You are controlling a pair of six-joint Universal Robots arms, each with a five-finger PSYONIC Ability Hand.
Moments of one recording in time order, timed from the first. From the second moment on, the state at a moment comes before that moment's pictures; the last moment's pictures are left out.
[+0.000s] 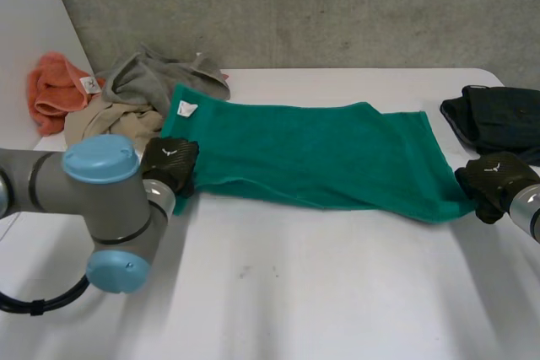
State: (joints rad) left arm 4.26 -2.23 -1.47 3.47 -1.69 3.40; right arm 1.55 -1.15 1.66 -0.01 1.32 2.39; left_hand 1.13 1.19 1.18 1.19 0.98; right_hand 0.99 1.16 1.18 1.19 0.99
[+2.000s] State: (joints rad) left arm 4.35 -2.24 -1.45 3.53 -1.54 3.63; right arm 1.55 -1.04 1.54 -0.06 1.33 2.47; left_hand 0.20 0.20 0.21 0.20 0.05; right_hand 0.20 0.22 0.21 0.23 0.07
